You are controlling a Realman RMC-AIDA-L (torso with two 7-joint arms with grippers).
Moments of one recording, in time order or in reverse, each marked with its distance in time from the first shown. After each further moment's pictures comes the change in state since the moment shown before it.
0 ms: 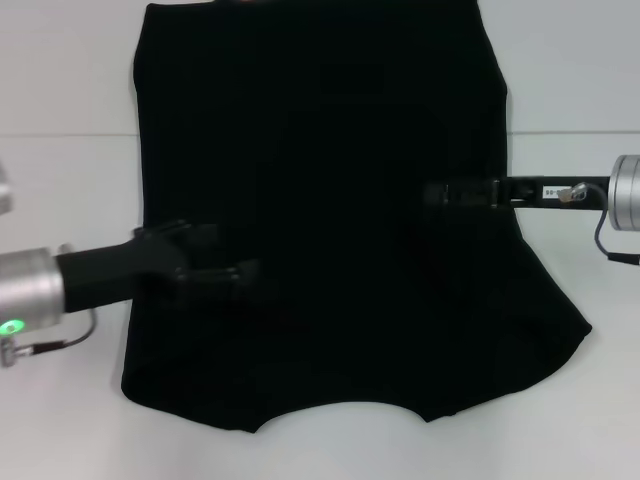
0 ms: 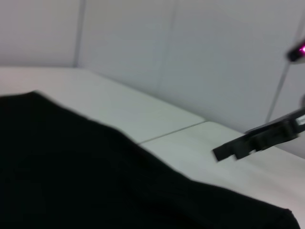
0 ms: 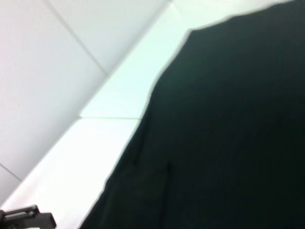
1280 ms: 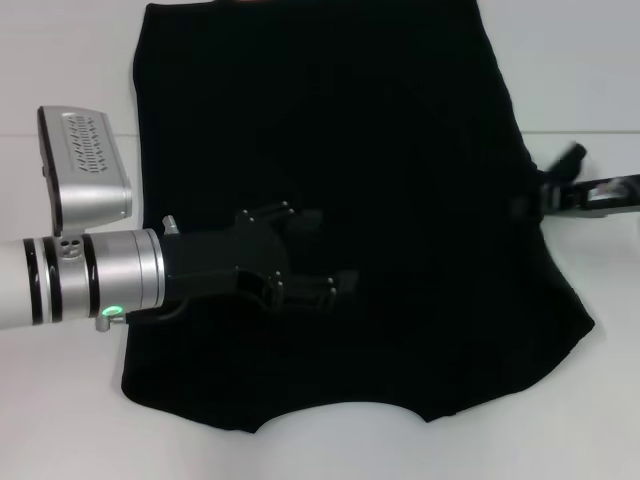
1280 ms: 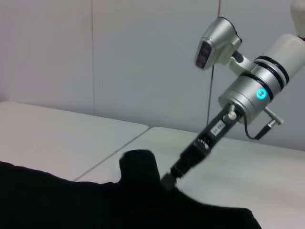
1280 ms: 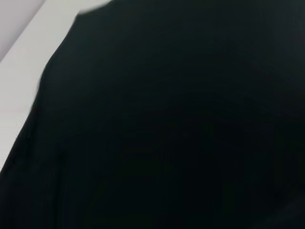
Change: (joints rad) left arm -0.102 -0.068 0.107 -0.011 -0.019 -0.024 0.214; right arm 0.063 -0.061 0.074 0.046 -0.320 0.114 0.277
